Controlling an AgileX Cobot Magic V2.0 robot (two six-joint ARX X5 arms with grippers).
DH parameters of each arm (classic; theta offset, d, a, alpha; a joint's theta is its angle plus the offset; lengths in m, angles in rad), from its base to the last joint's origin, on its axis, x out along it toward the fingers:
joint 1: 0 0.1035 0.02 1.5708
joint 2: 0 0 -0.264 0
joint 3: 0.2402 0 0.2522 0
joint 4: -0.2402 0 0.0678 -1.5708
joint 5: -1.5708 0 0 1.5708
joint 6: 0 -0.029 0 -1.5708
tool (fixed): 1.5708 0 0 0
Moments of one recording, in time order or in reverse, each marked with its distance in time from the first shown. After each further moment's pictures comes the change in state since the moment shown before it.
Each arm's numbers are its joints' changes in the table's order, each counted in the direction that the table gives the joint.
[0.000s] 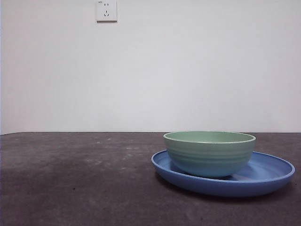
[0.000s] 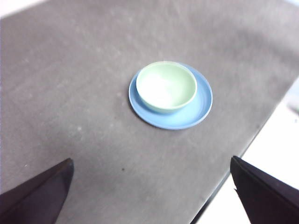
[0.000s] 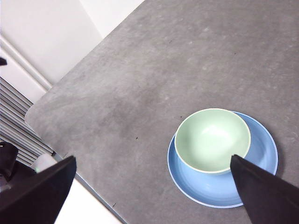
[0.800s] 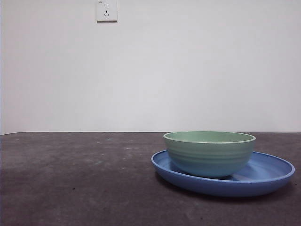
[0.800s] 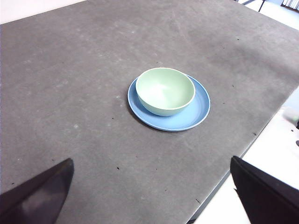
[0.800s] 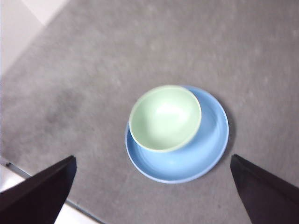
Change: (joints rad) left arm 0.002 0.134 -0.118 0.032 0.000 0.042; right arm -0.001 -0.079 0.000 -0.061 -0.200 -0.049
